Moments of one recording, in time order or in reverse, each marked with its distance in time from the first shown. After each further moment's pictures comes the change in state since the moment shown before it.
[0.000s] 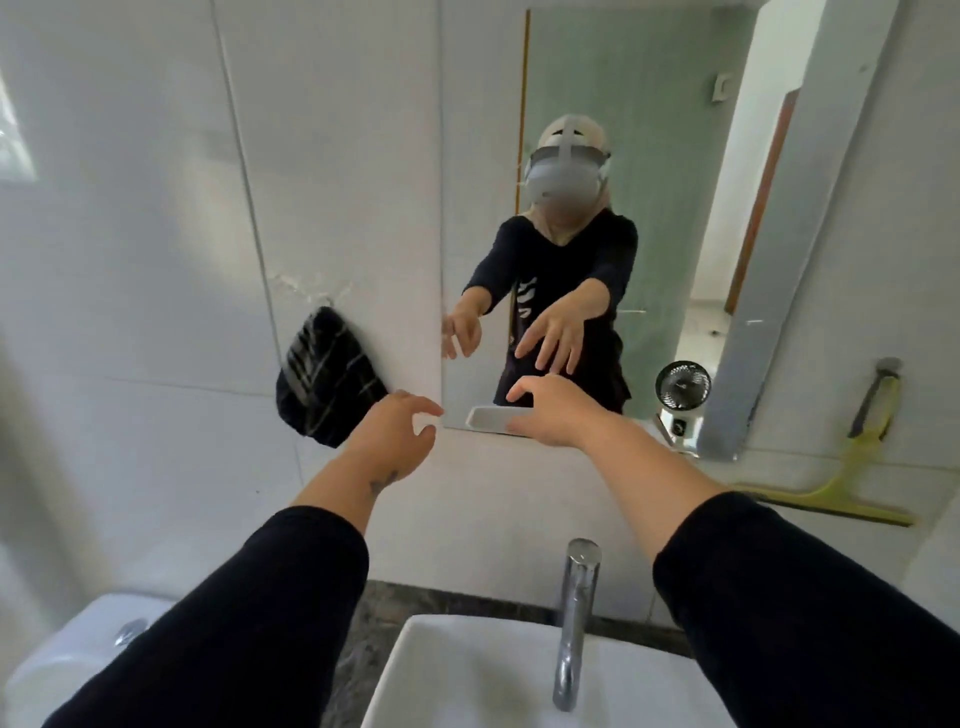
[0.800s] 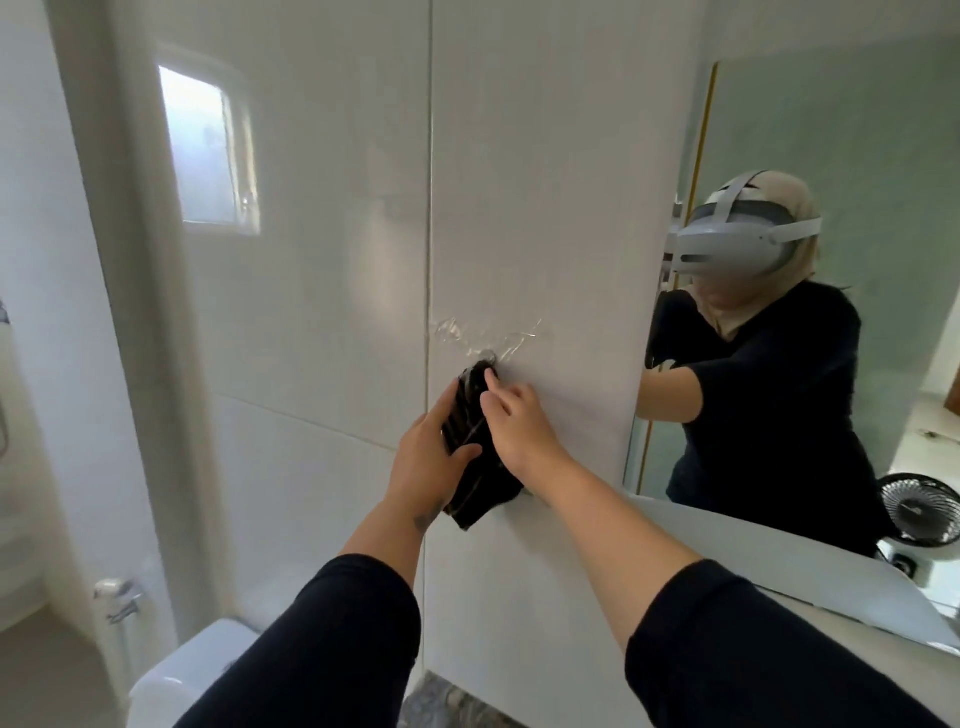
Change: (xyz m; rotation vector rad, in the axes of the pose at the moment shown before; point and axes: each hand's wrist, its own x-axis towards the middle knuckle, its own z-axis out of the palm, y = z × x) left_hand 0.070 -0.139 -0.039 -0.416 0.428 -0.161; right_hand 0.149 -0.176 0.100 0.663 0.071 -0.375
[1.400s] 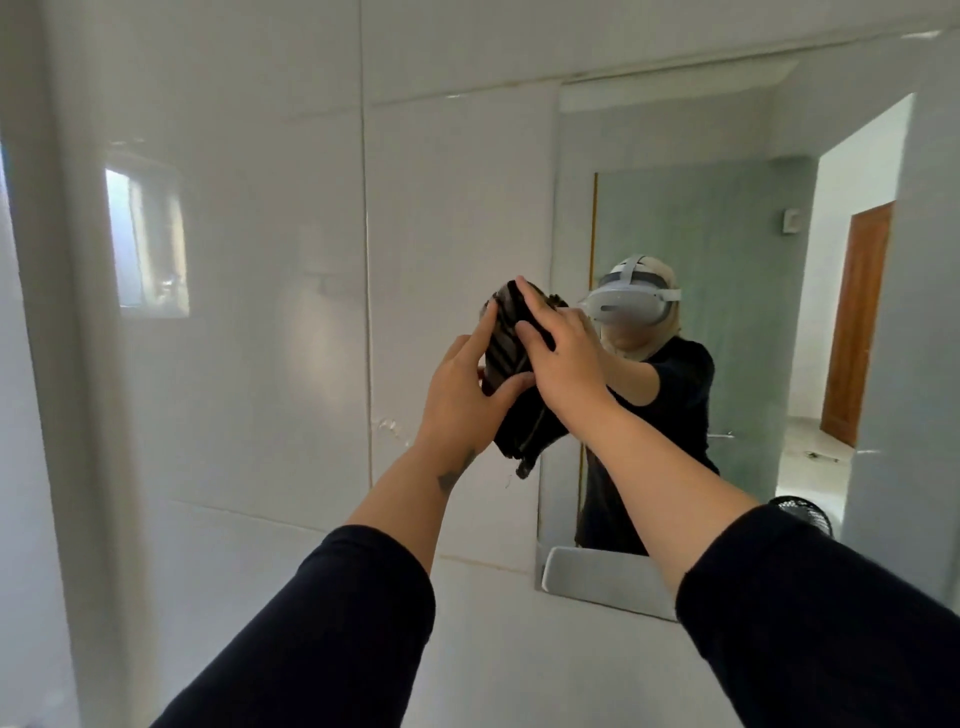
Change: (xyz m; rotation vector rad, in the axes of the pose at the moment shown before) left_hand -0.006 0.213 -0.017 -0.117 -0.015 0.500; right_hand -0.043 -0.129 -0.157 -0.019 0.406 -0.344
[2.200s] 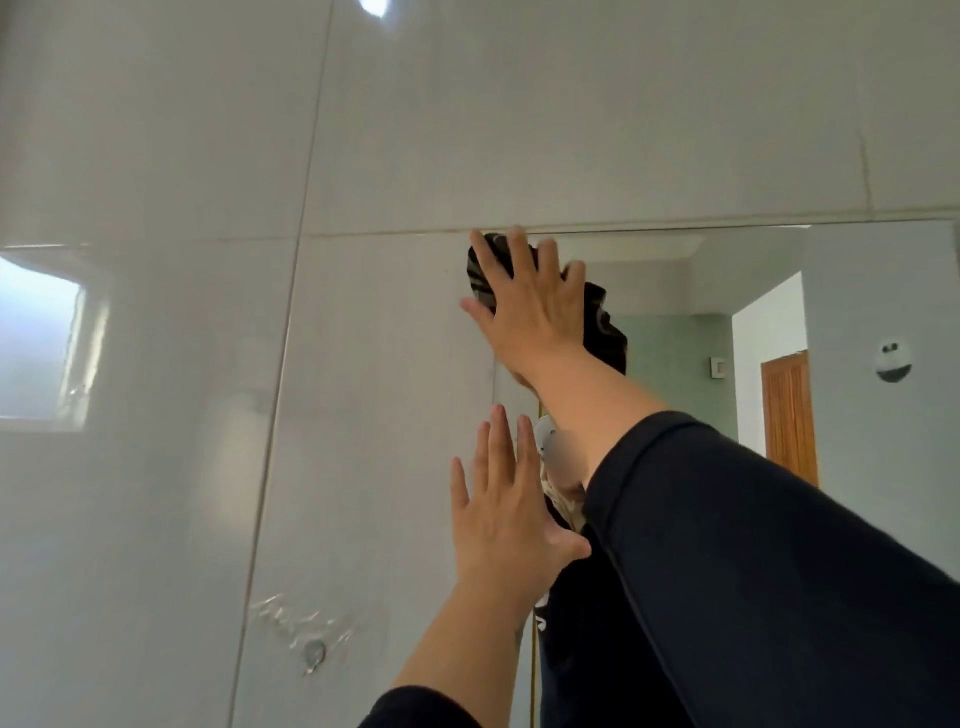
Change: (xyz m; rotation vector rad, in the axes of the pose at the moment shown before) left_hand 0.079 0.012 0.101 0.681 -0.108 0.088; right_hand 0.193 -0.037 -0.055 -1.332 0.449 -0.483
